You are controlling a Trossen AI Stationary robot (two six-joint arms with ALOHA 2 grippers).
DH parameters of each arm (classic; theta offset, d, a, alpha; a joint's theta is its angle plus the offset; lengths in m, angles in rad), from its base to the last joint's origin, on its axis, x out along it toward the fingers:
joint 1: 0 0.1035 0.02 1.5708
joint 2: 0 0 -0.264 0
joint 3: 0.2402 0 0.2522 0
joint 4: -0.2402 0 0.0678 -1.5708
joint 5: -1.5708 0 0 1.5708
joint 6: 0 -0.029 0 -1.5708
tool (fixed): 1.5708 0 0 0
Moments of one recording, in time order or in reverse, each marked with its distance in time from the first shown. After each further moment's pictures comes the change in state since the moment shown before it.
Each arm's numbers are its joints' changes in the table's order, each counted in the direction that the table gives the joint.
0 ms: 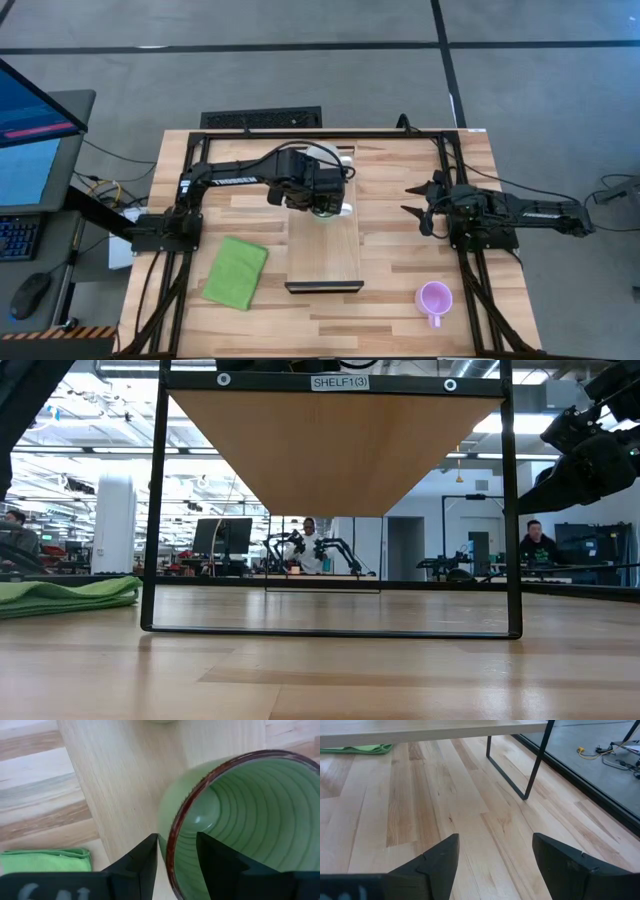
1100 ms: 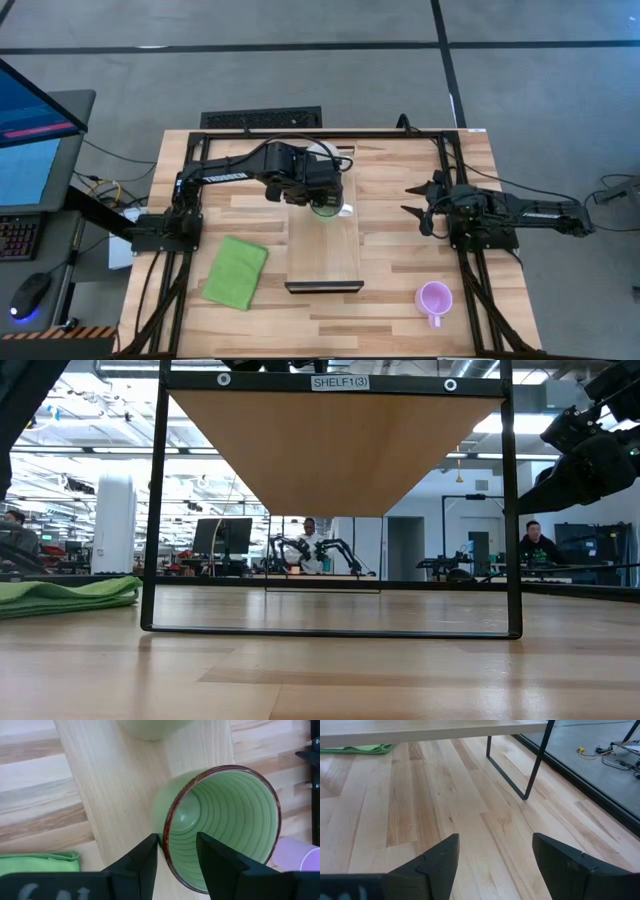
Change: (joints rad) left arm 0.001 0.028 0.059 0.001 0.022 0.022; right arm 0.000 0.000 0.000 0.000 0.000 0.001
